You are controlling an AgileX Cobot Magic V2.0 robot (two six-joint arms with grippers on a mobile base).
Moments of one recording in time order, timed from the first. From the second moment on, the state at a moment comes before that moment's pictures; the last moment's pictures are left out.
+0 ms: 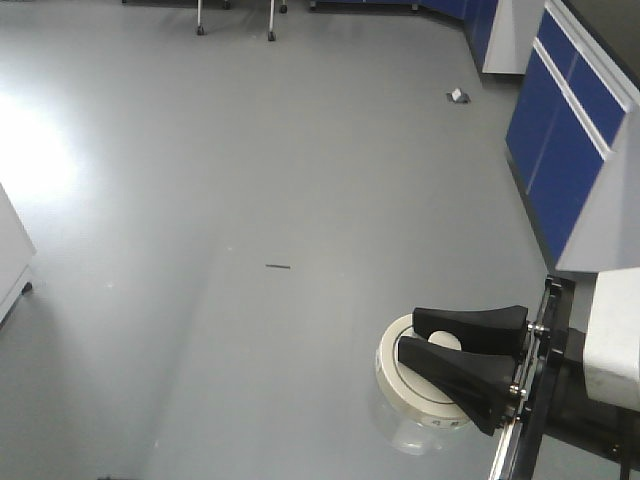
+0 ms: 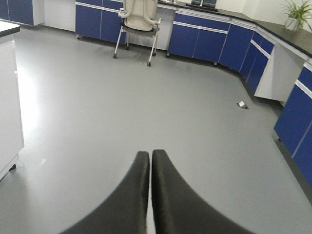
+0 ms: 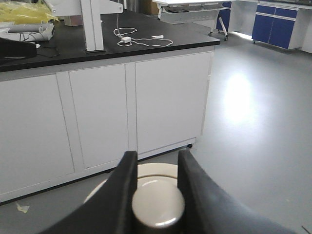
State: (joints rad) left arm -0.09 0.07 -0.21 0.31 0.42 -0.53; right arm 0.23 0.92 -0.40 -1.30 -0.84 1.07
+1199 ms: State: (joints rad) left arm -0.09 0.07 -0.21 0.31 0.42 -0.53; right arm 0.23 0.92 -0.40 -1.30 -0.84 1.07
